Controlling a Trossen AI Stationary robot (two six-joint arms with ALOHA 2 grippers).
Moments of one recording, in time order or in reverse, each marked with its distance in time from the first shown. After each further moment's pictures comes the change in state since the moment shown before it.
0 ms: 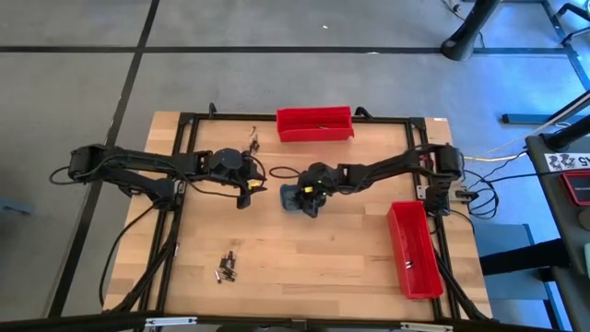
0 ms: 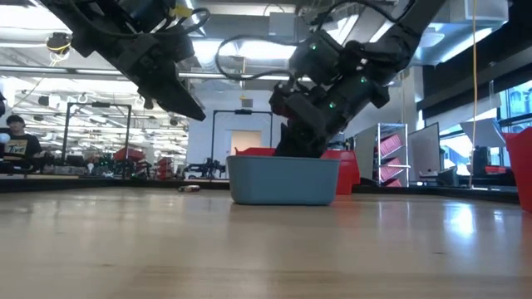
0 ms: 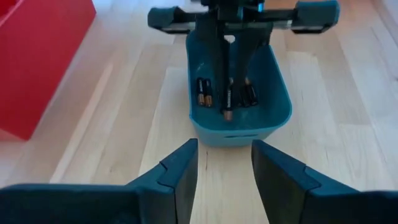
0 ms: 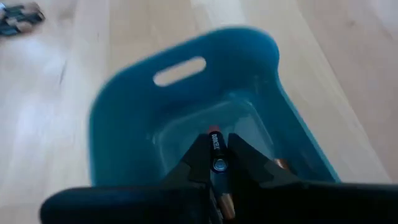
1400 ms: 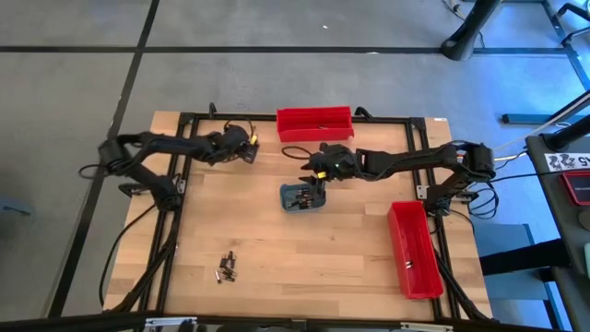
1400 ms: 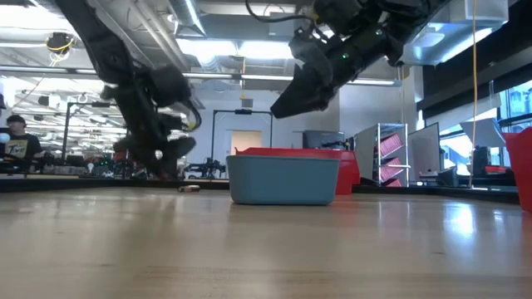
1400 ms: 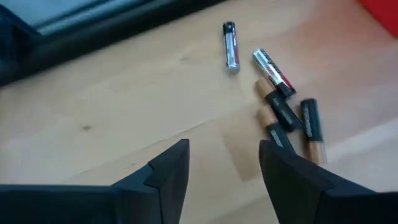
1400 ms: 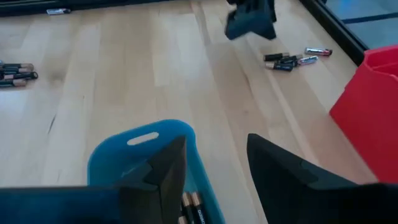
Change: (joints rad) left arm 0.435 0.333 -0.001 -0.002 -0.483 -0.471; right arm -0.045 -0.278 0.000 -0.119 0.150 -0.153
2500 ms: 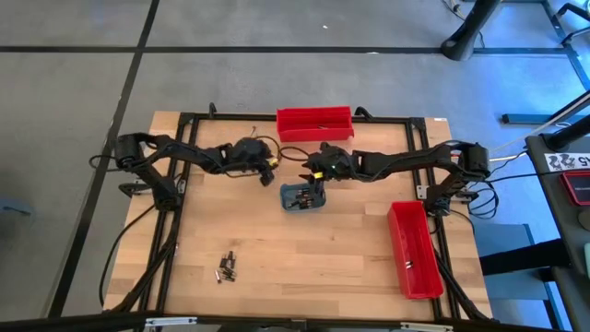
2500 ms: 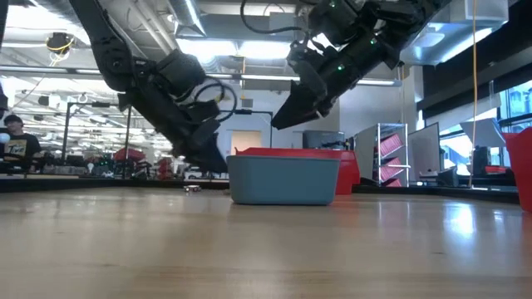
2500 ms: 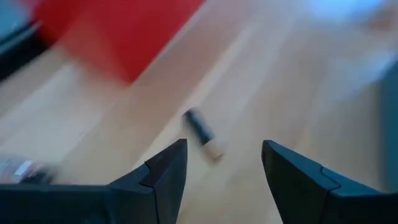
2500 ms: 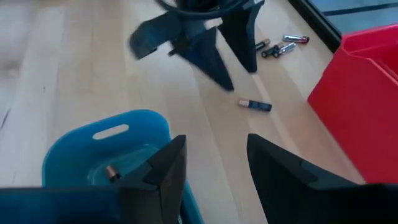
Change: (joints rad) left arm -0.190 0.122 0.000 0.425 0.347 0.339; right arm -0.002 0.043 0.000 0.008 0.089 -0.007
